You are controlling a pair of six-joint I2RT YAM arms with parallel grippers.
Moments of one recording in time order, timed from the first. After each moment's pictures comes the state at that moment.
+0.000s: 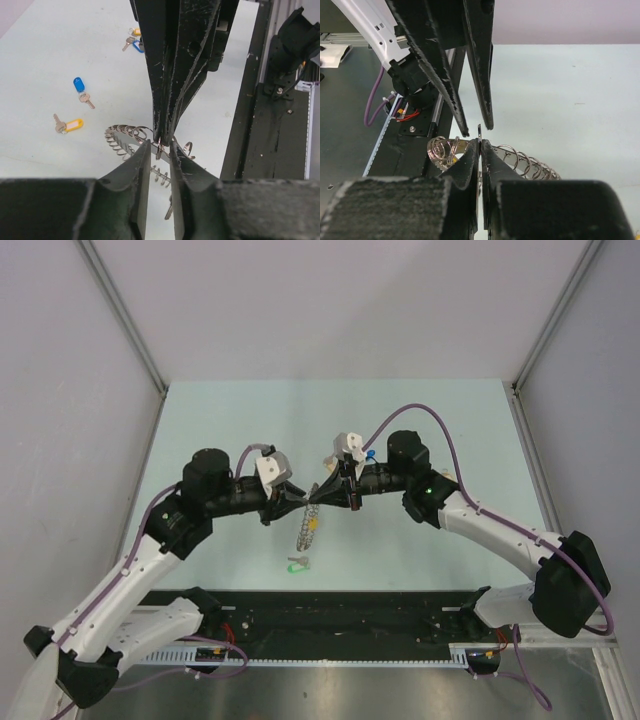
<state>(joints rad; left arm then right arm) -0.60 0.90 0.98 -0.45 0.60 0.23 0.74 1.33 0.98 0.26 -0.91 -0.06</state>
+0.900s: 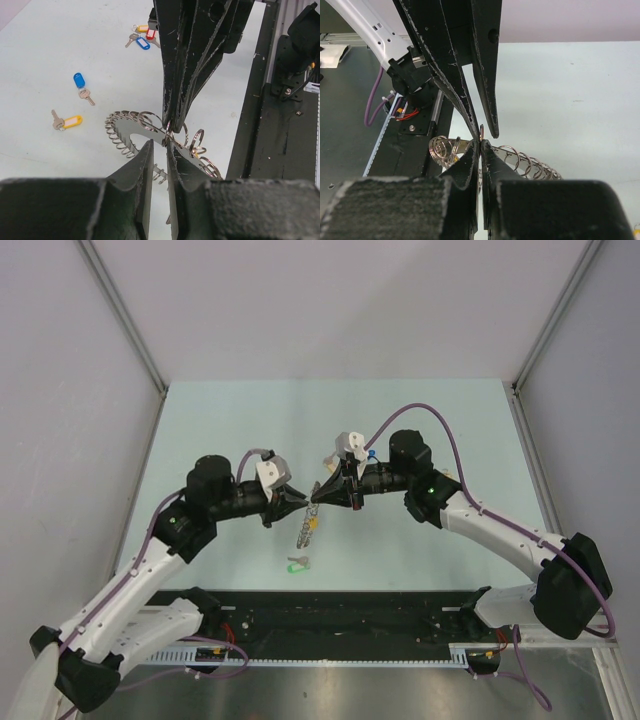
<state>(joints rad) -0.57 0.85 0.84 -0.31 0.61 0.20 0.73 1.32 0.98 0.23 -0.91 -0.06</state>
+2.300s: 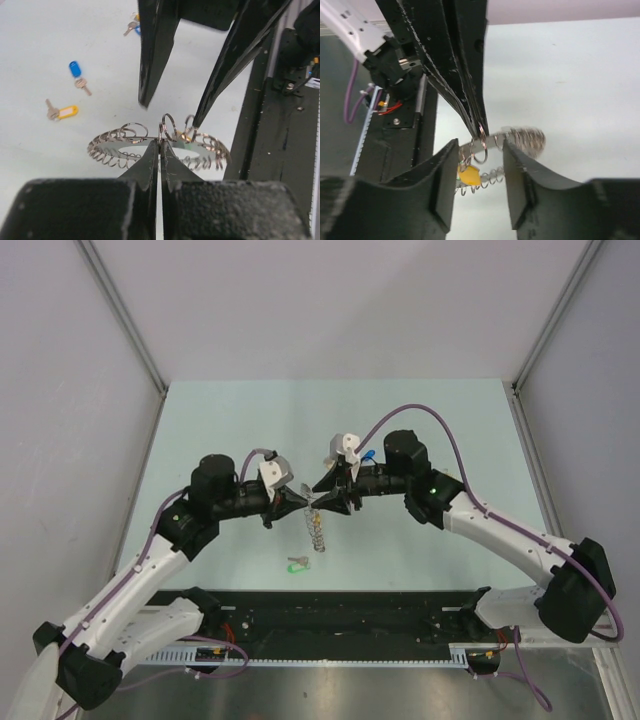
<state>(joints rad) -0.56 0.88 0.84 -0.33 0.63 0.21 0.77 1.30 1.03 0.06 -0.78 -0.15</state>
